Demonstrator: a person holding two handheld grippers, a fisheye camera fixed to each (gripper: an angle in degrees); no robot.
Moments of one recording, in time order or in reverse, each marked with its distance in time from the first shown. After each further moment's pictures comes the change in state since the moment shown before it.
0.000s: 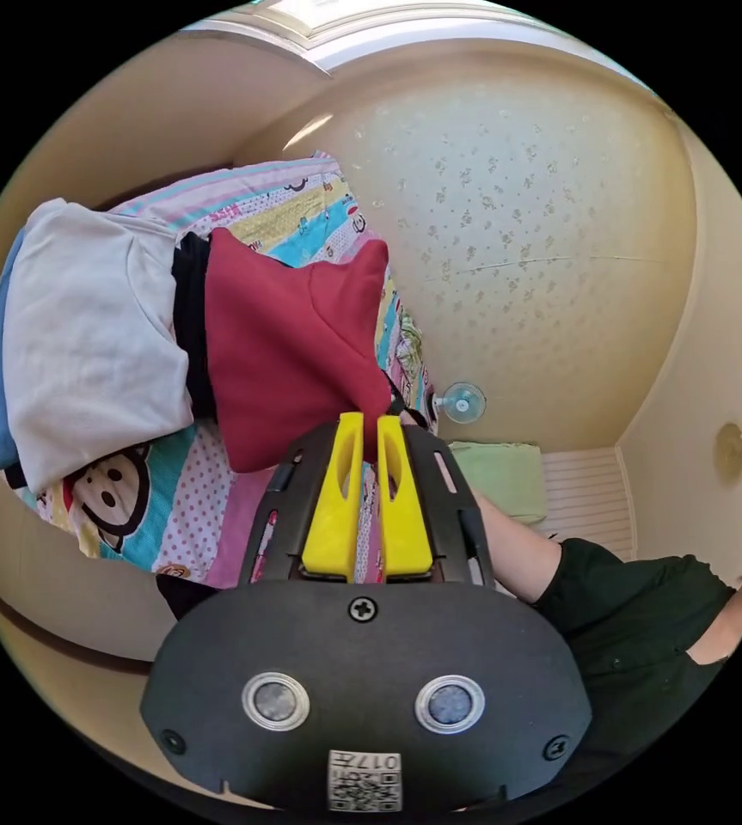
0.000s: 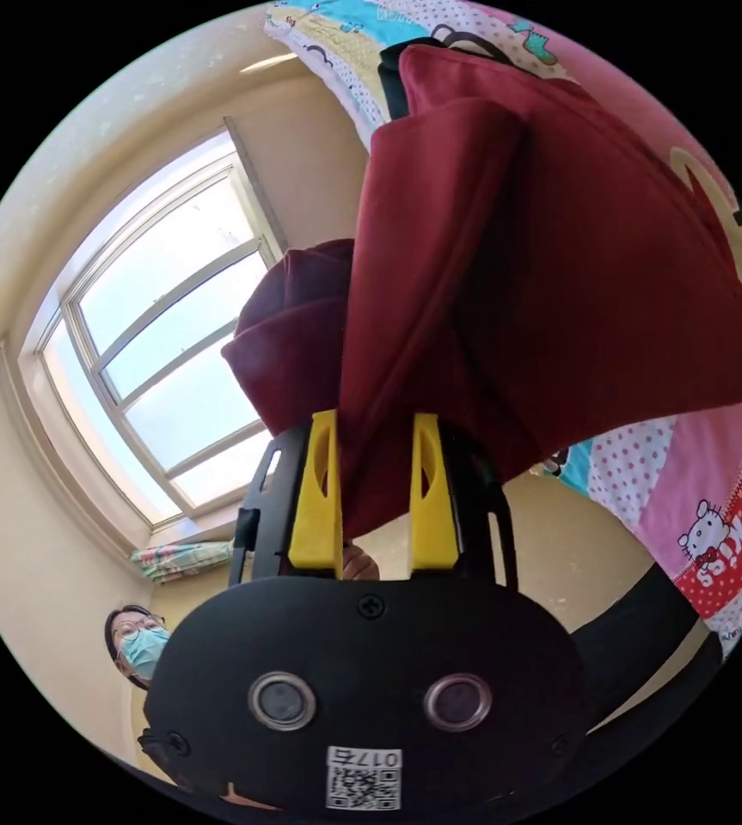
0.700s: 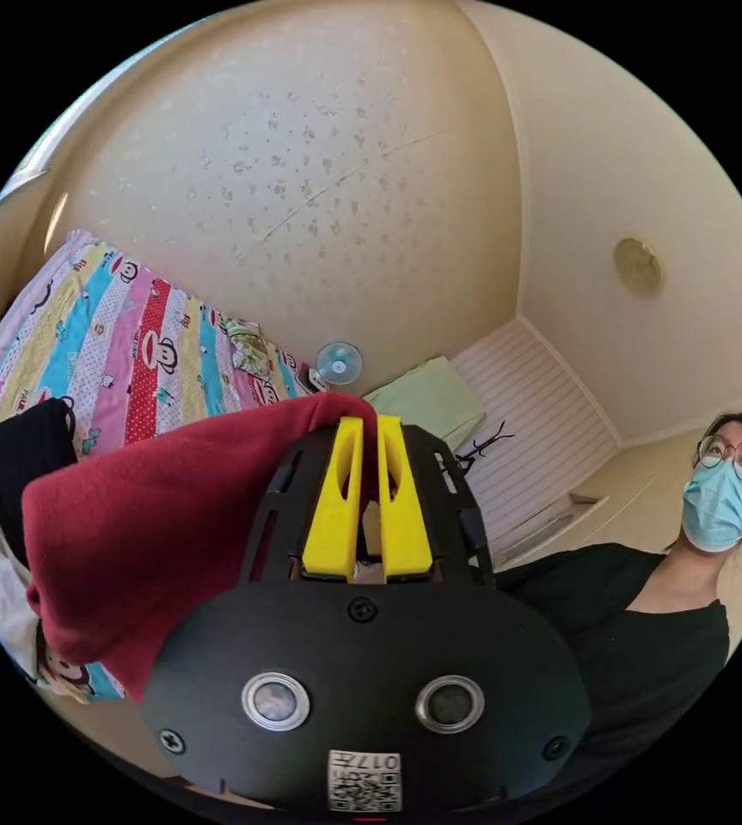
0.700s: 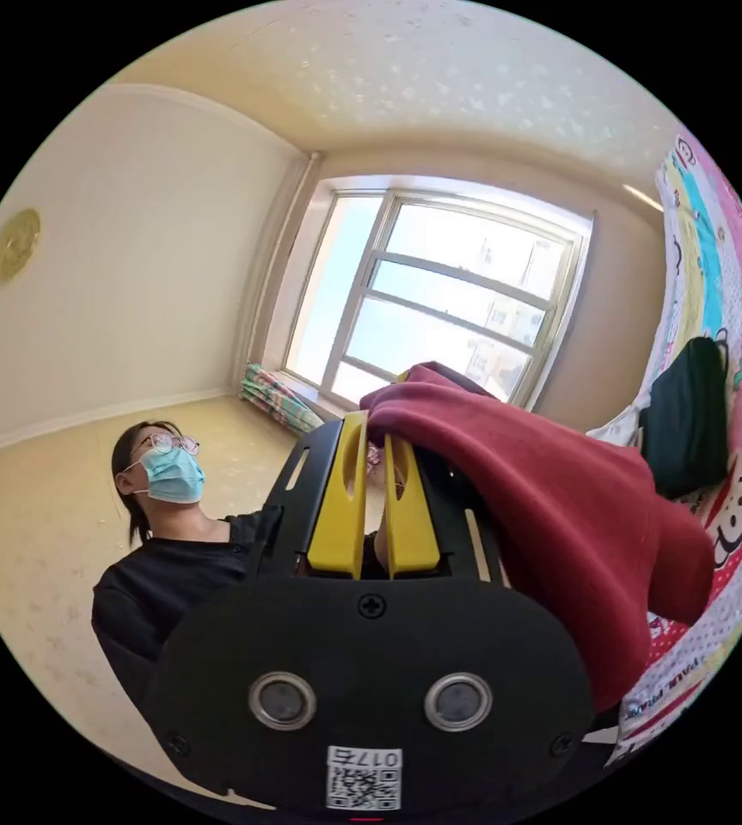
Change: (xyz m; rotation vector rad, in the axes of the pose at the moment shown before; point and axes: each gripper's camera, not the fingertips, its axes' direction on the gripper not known) left arm 0.289 0.106 0.126 -0.129 0.236 0.545; right arm -0.137 0.400 -0.219 0.090 -0.348 -0.887
